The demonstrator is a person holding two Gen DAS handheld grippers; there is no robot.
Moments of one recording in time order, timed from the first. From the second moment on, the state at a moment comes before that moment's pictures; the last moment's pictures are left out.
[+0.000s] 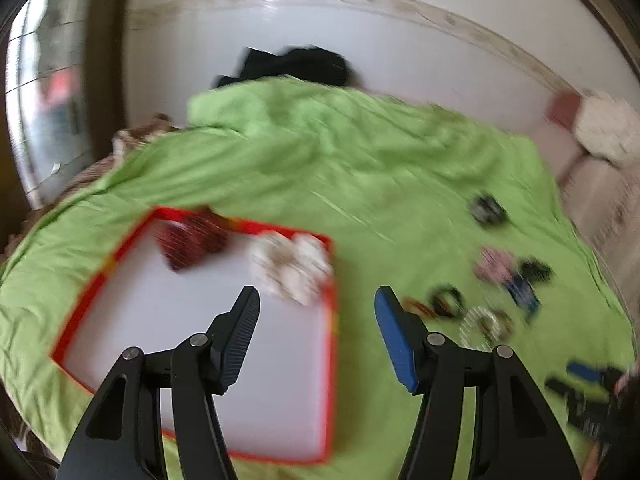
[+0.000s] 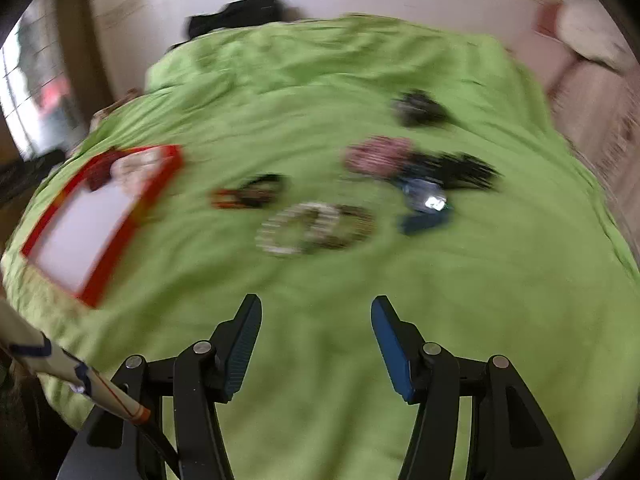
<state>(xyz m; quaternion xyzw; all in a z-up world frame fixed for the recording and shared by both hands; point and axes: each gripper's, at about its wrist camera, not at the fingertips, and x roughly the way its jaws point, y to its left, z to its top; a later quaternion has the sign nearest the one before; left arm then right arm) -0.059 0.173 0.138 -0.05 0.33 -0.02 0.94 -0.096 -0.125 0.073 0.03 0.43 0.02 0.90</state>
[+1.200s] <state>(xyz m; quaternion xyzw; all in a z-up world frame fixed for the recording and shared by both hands) 0.036 0.001 0.017 -0.05 0.48 -0.20 0.85 -0.001 -0.217 0.060 0.14 0.42 0.05 0.90</state>
